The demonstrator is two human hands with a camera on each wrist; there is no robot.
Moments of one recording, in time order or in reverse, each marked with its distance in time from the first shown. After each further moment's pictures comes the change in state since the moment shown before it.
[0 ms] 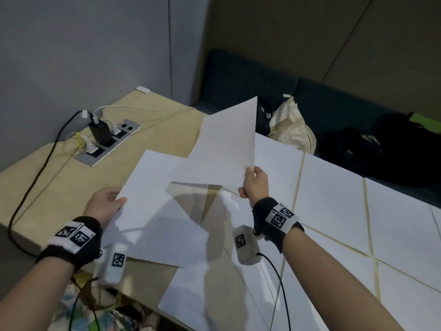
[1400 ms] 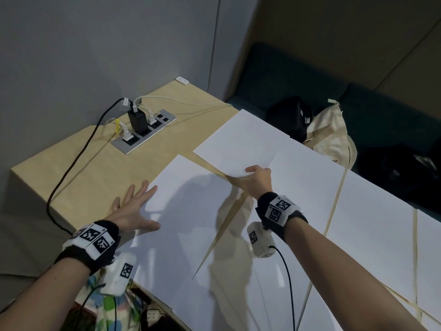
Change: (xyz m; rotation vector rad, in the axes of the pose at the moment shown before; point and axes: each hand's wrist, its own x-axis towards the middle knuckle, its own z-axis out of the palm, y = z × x) left_hand -0.023 -0.016 -0.016 0.590 -0.384 0.104; right_hand 0.054 0.017 0.064 -0.648 -0.203 -0.072
